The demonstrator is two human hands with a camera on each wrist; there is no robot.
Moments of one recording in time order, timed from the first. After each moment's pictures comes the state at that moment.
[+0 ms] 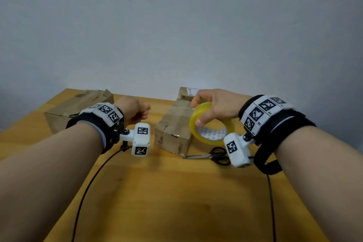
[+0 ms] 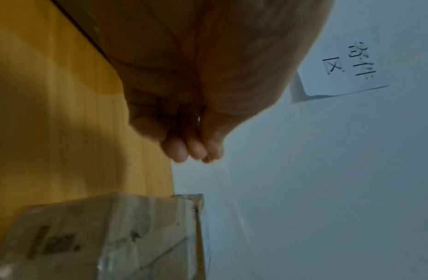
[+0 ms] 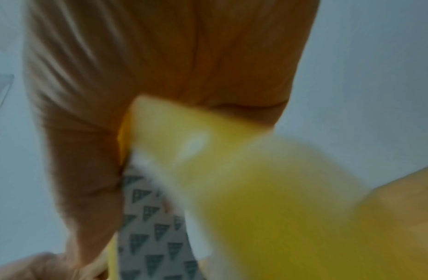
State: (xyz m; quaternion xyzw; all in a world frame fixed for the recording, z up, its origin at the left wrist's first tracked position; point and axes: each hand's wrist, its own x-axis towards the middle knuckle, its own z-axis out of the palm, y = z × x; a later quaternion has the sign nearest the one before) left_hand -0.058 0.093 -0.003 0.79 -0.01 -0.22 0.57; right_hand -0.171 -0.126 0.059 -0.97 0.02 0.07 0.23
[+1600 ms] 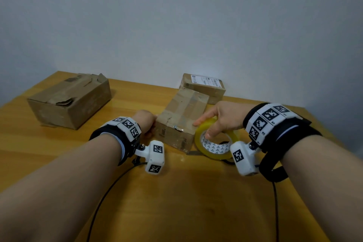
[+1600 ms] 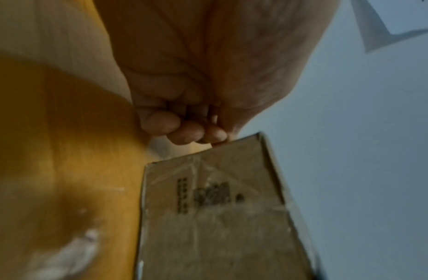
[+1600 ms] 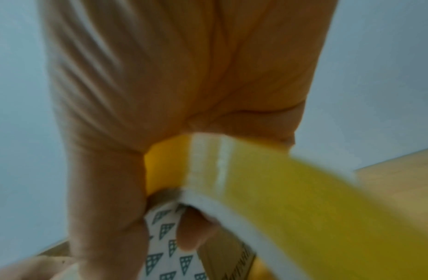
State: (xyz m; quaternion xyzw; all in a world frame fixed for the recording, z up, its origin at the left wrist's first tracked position) left_hand -0.027 0.051 -0.094 0.79 0.04 -0.27 0.55; right_hand -0.143 -0.151 0.004 -0.96 0.04 0.21 0.20
